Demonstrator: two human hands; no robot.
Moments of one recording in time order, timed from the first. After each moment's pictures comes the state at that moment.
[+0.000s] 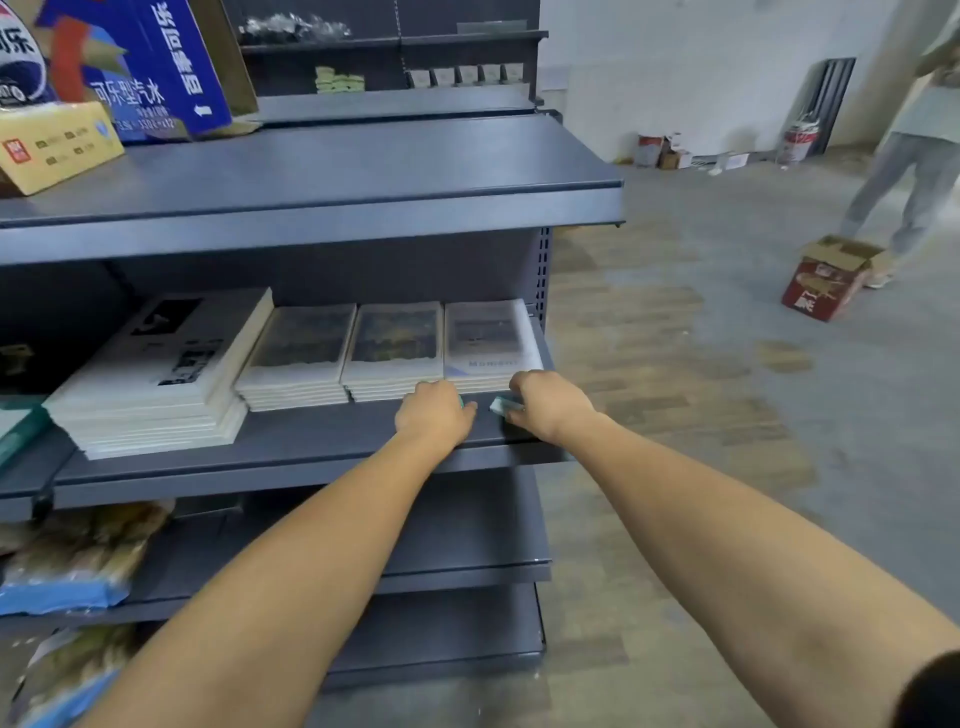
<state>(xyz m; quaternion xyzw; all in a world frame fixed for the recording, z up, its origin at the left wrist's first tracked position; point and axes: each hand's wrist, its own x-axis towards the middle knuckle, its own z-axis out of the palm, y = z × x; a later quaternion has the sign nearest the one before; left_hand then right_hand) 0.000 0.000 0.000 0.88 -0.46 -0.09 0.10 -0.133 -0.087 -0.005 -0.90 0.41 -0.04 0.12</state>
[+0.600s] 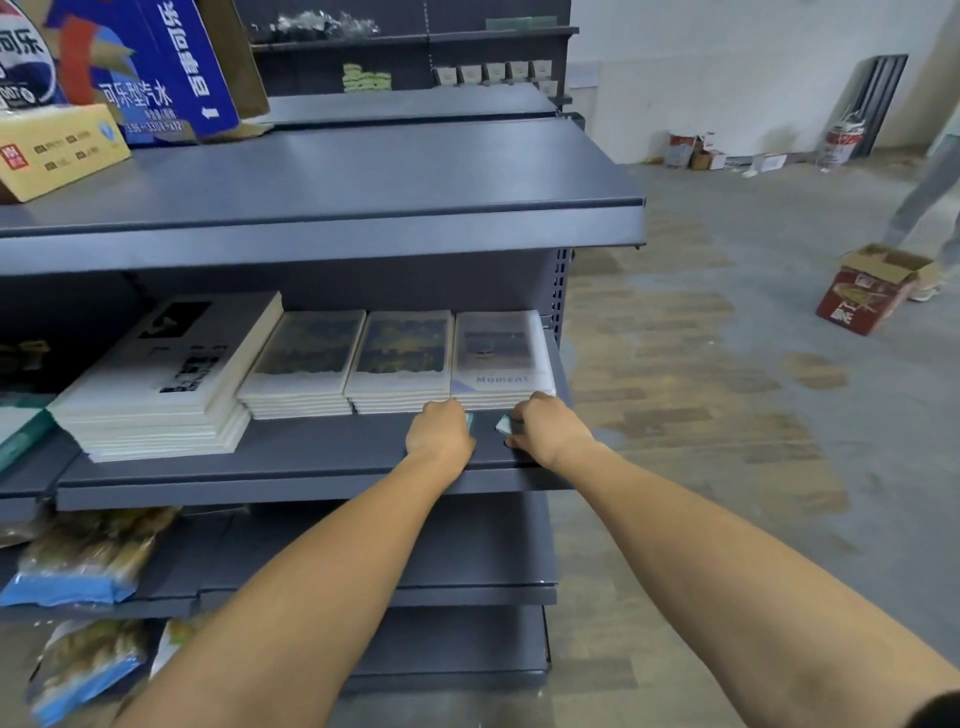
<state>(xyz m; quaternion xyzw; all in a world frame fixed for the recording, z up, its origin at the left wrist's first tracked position) 0.004 -0.016 -0.012 0.90 -0.42 -0.12 0.07 -0.115 -0.106 -0.026 -0.90 0.40 -0.01 0.15</state>
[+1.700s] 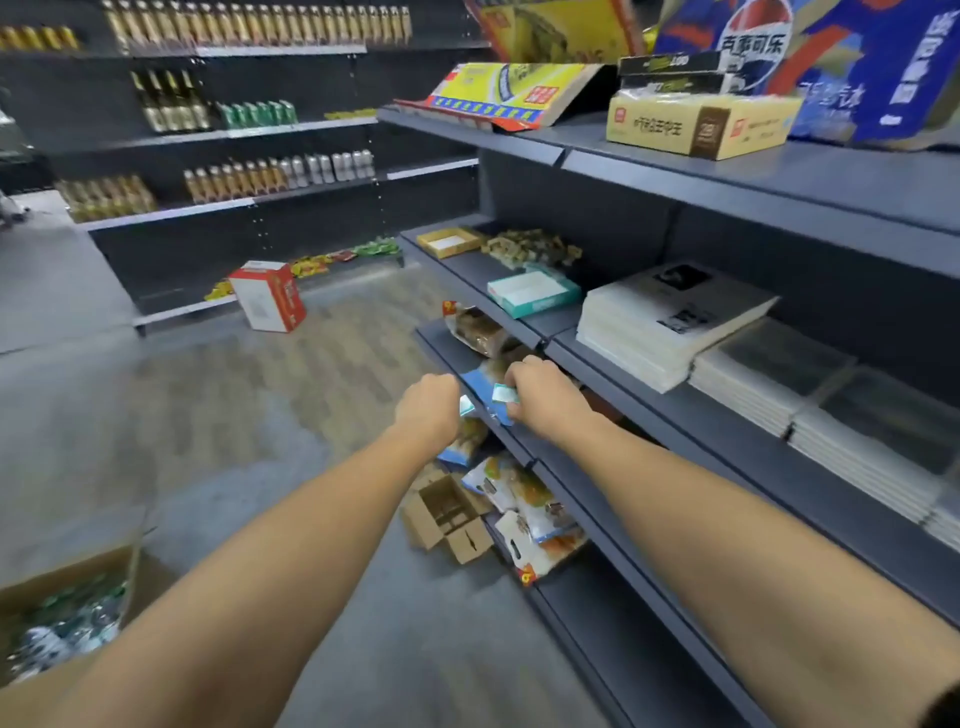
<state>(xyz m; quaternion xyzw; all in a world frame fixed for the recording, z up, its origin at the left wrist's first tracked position) 0.105 0.422 0.033 1.00 -0.02 0.00 0.07 0.118 0.264 0.033 -0.98 -0.14 -0.05 0.12</state>
